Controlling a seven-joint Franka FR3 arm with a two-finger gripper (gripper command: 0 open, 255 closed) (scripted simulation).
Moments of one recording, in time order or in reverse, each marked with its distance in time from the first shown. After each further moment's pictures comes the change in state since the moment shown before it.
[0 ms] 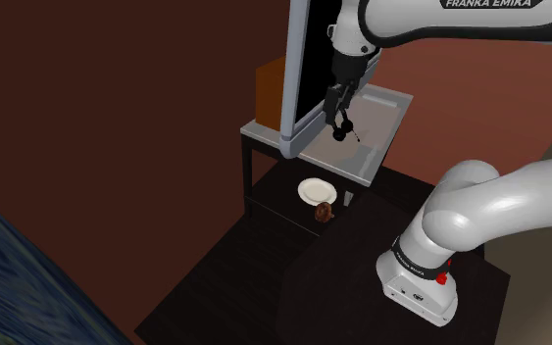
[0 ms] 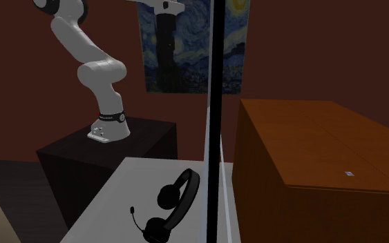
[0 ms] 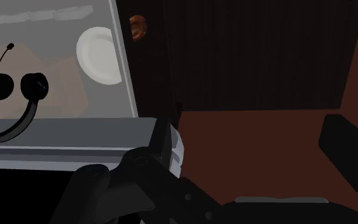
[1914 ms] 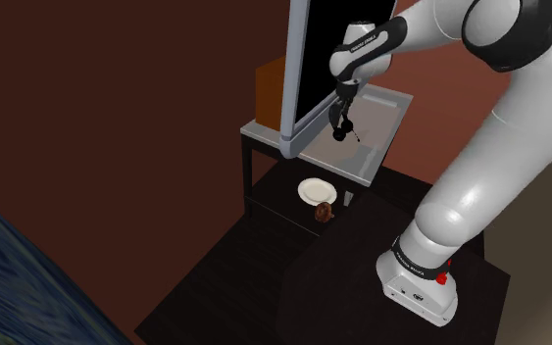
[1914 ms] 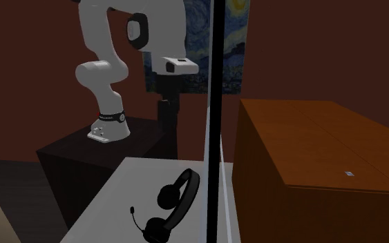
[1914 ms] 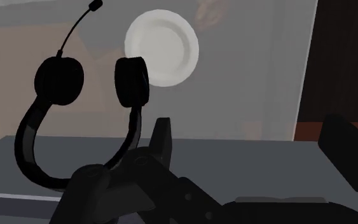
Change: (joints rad) arm -0.160 0.744 -0.425 0.211 -0.036 0.547 -0.545
